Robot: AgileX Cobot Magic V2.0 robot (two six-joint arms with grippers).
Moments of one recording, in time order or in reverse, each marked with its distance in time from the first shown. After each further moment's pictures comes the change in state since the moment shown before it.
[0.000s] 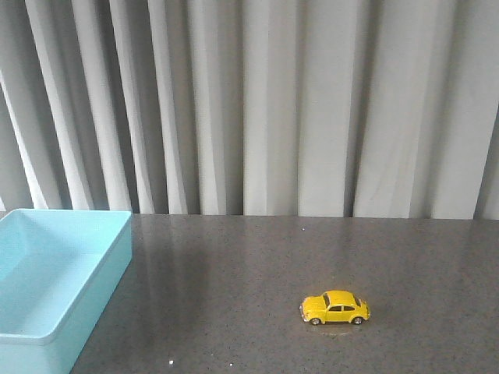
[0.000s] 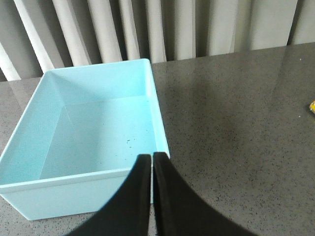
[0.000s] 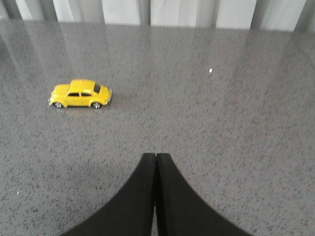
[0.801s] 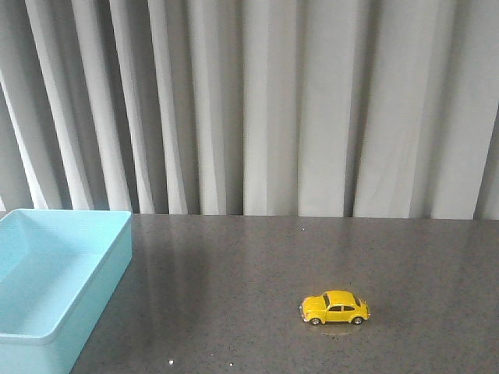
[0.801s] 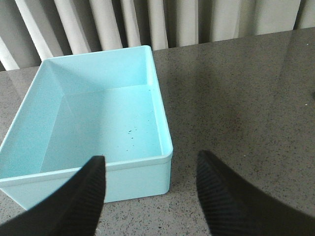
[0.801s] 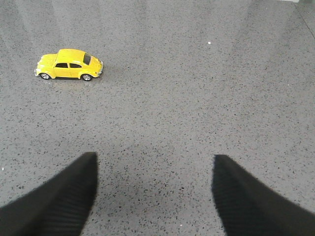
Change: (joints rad) left arm 0.000 0.034 0.000 0.014 0.007 0.000; right arm 0.000 0.049 0.000 -0.034 0.048 0.000
